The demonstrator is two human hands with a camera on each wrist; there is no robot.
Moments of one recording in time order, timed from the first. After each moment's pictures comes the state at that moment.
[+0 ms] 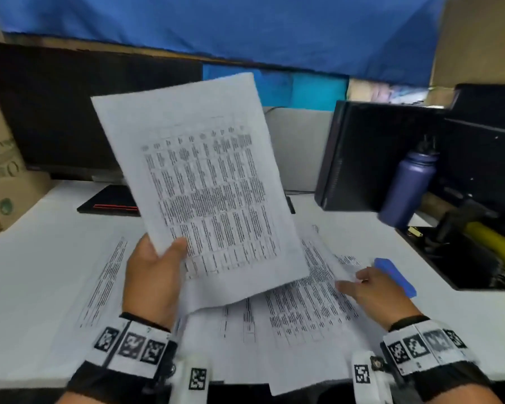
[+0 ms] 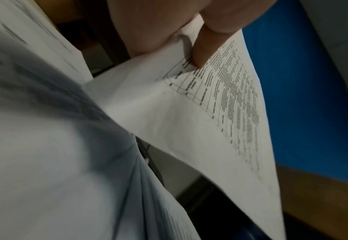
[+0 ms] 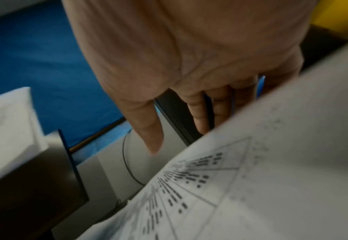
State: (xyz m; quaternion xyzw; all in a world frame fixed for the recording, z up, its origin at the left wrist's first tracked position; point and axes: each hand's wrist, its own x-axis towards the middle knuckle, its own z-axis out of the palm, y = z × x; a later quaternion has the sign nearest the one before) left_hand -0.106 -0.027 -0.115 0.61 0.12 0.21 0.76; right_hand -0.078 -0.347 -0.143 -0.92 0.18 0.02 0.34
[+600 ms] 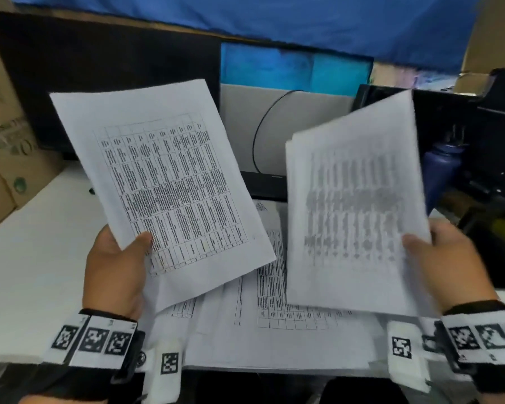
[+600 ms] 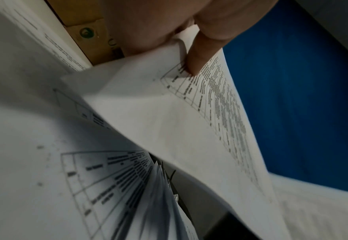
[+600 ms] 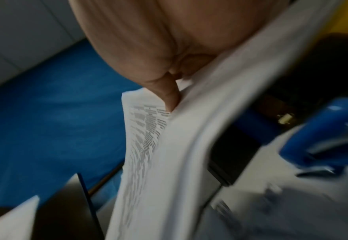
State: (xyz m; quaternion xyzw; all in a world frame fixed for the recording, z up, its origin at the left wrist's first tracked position) left_hand -0.109 0.034 -0.127 0.59 0.17 0.26 0.74; right_hand -0.094 -0.353 -0.081 -0.87 0.14 -0.20 0.43
